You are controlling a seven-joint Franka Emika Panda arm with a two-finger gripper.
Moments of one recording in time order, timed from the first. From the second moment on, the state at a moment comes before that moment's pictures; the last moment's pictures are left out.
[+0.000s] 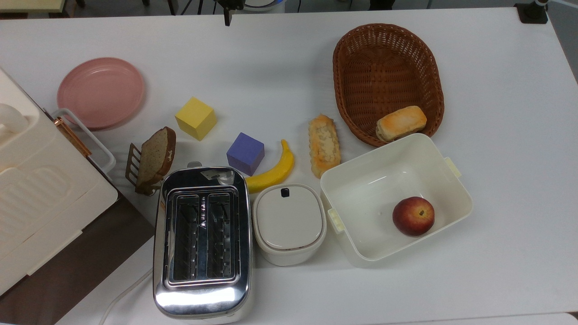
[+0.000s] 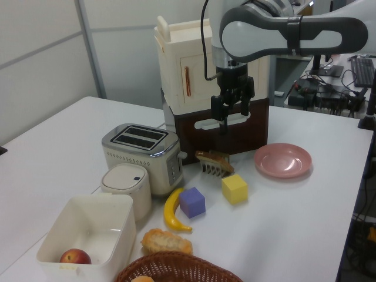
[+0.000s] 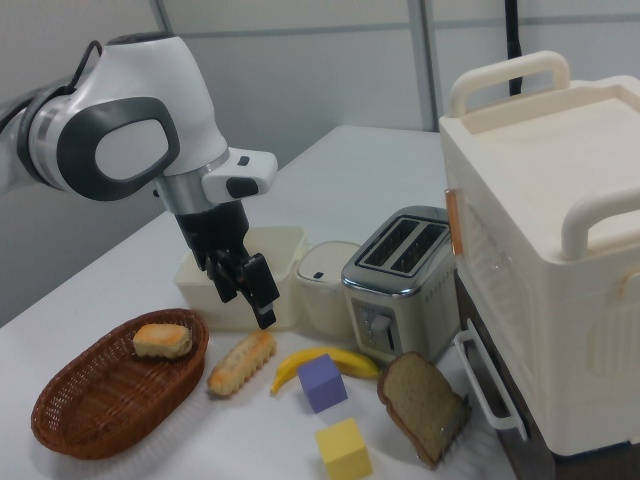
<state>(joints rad) 0.04 -0.03 -0.11 -1.66 -0.07 1.63 0.12</state>
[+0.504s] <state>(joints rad) 0.04 -0.03 -0.11 -1.66 -0.05 1.62 0.07</state>
